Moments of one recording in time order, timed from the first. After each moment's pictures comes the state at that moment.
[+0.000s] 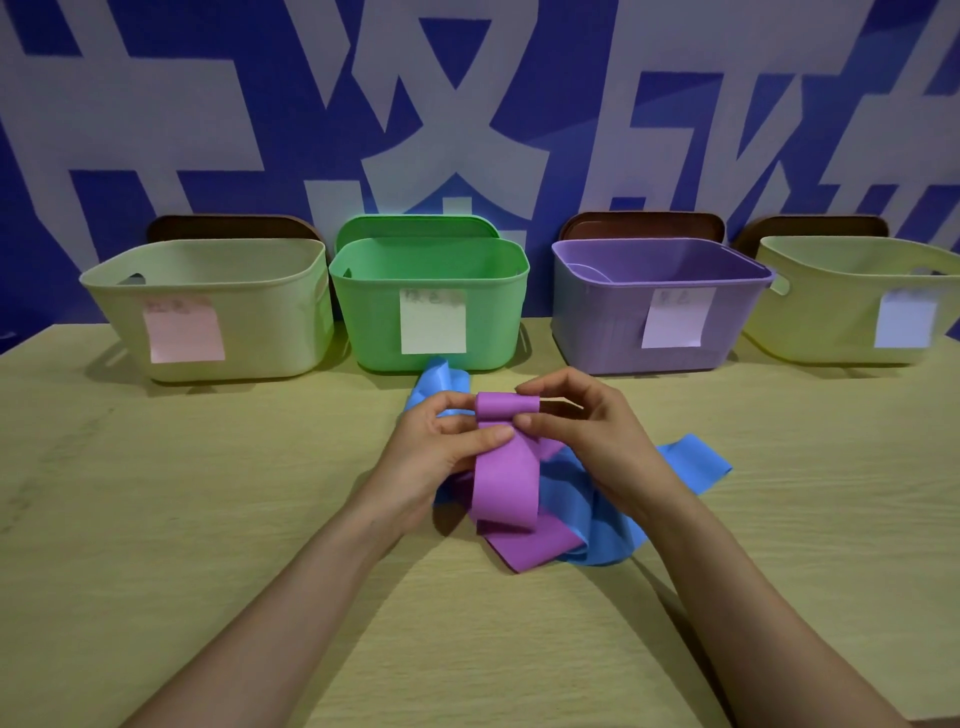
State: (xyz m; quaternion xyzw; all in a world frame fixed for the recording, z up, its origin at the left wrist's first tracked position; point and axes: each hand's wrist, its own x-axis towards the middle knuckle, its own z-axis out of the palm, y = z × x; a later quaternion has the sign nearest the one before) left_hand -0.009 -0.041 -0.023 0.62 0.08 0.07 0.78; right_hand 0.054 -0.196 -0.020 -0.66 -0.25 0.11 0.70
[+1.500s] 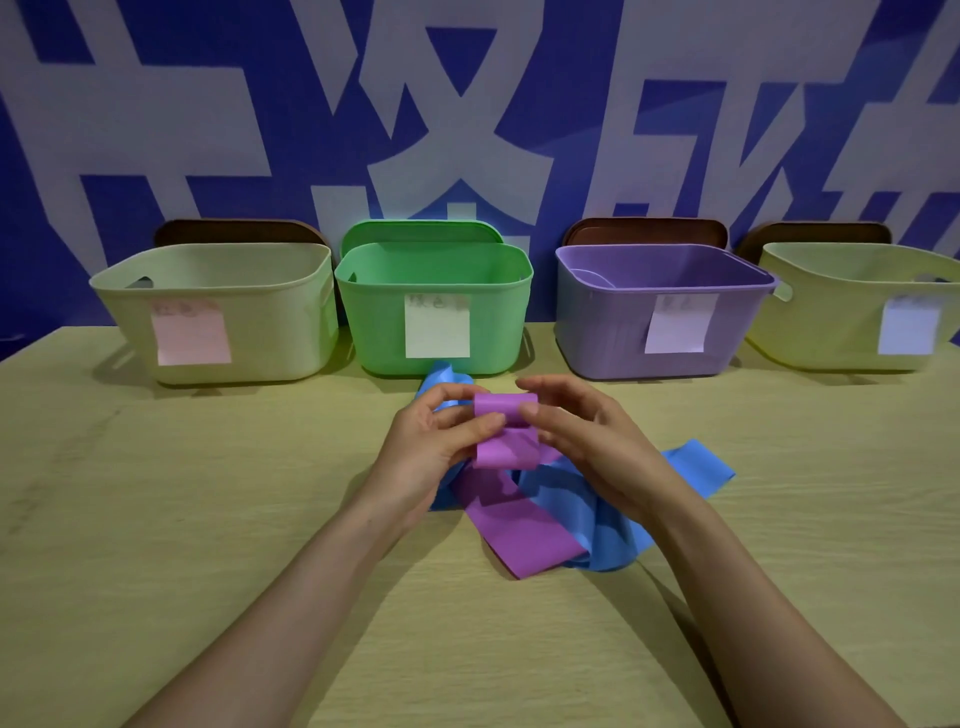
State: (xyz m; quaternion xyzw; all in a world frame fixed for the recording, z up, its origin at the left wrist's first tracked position) left_hand -0.009 -0.037 -0.020 0.57 0.06 0.09 0.81; right_hand 0.057 -0.196 -0.023 -0.65 -0.24 0.16 0.71
